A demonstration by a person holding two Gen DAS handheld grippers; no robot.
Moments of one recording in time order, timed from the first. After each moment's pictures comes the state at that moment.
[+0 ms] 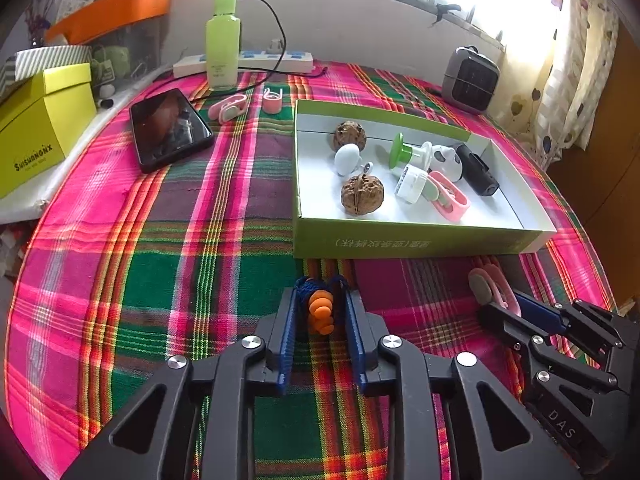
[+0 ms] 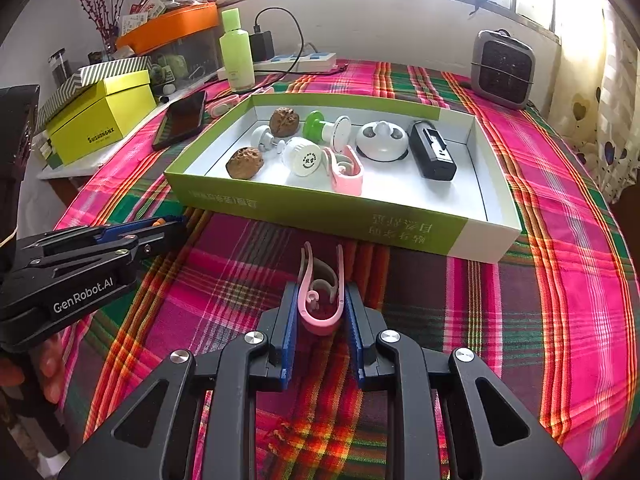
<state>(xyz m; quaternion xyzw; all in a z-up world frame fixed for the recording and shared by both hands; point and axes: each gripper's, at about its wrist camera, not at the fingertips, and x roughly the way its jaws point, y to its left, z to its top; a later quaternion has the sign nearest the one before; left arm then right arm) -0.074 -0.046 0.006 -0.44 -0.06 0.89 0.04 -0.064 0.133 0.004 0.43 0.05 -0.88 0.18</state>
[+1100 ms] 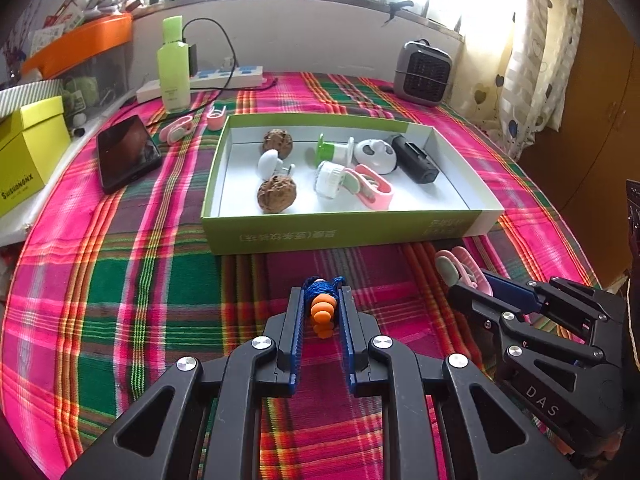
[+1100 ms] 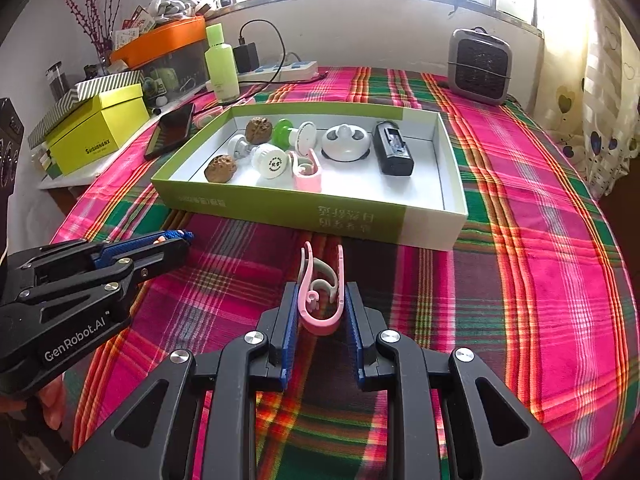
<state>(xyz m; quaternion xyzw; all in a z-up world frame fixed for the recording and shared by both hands) -0.054 0.005 0.019 -0.42 -0.03 0.90 0.09 -0.057 0.165 0.011 0.42 0.04 -0.89 0.17</state>
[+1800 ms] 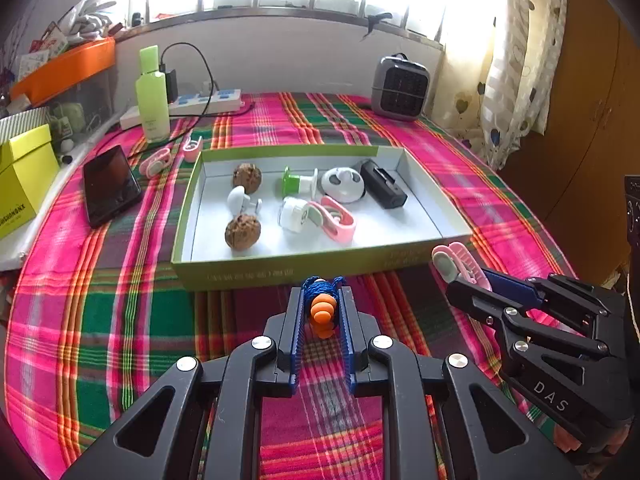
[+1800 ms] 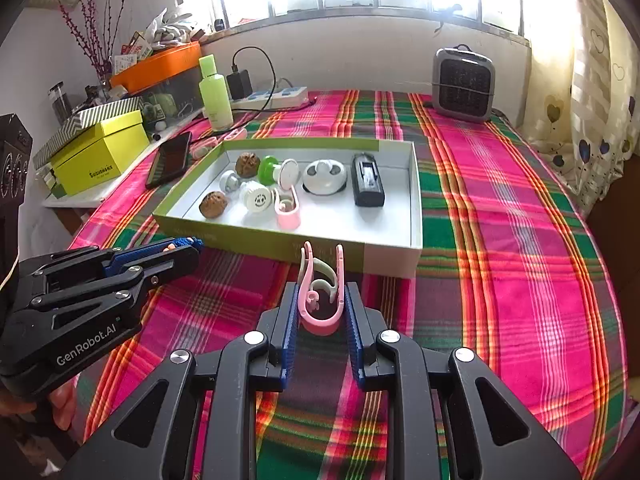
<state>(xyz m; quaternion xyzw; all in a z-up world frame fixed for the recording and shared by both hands) -0.059 0.024 0.042 -0.40 -0.02 0.91 0.10 -0.060 0.186 0.036 0.39 0.02 -0.90 0.17</state>
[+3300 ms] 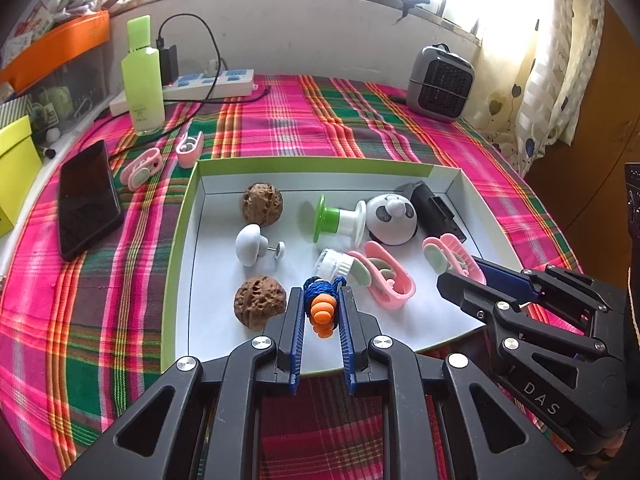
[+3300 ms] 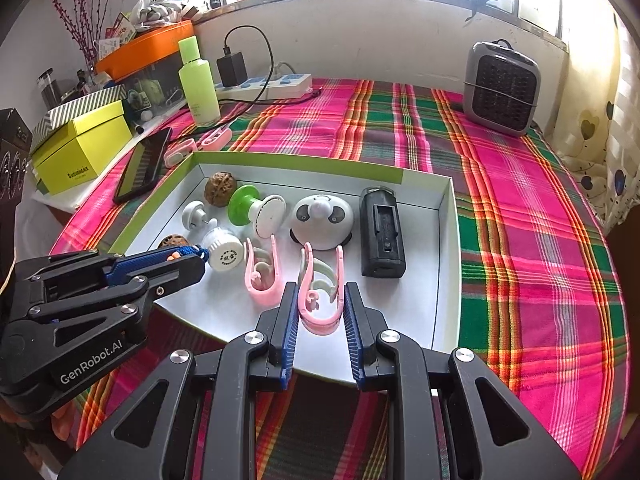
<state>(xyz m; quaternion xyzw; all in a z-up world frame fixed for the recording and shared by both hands) -0.142 0.014 0.023 -0.44 -0.04 0.89 0.09 -0.147 0.162 0.025 0.43 0.05 -0.88 0.19</state>
